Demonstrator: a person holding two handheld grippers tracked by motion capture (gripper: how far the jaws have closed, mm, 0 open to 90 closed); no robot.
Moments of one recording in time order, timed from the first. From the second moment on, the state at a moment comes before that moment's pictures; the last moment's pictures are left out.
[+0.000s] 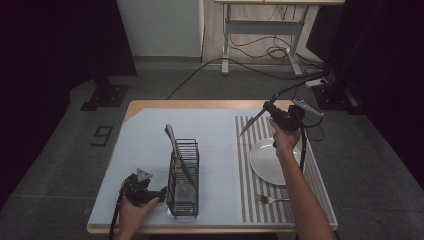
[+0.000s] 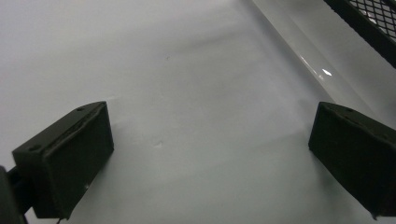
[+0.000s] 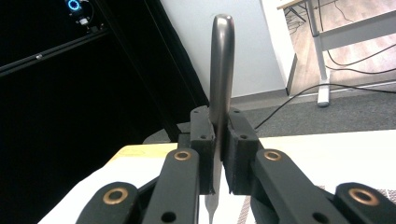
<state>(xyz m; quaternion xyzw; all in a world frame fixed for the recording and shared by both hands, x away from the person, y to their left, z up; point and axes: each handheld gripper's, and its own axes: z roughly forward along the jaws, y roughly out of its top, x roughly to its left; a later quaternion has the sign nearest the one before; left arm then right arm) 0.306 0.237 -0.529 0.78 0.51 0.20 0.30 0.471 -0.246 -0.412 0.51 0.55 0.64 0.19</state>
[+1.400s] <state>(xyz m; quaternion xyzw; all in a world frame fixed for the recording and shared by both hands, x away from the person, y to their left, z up) 0.306 0.237 -0.529 0.78 0.51 0.20 0.30 0.512 -0.263 -0.448 0.55 0.51 0.62 0.21</state>
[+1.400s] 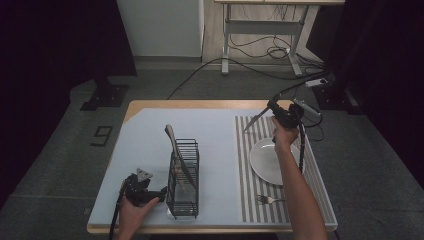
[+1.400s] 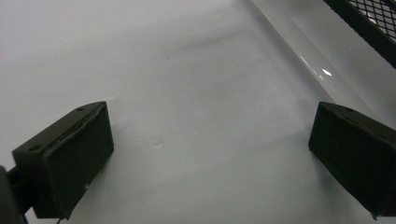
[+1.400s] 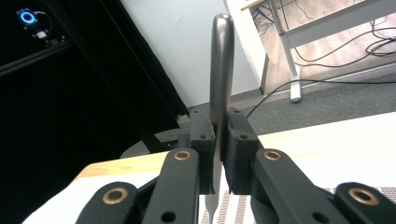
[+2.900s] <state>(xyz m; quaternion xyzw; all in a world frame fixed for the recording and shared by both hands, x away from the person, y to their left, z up) 0.306 0.237 -0.529 0.78 0.51 0.20 0.30 0.504 -0.317 -0.492 0.64 0.48 0.56 0.20</state>
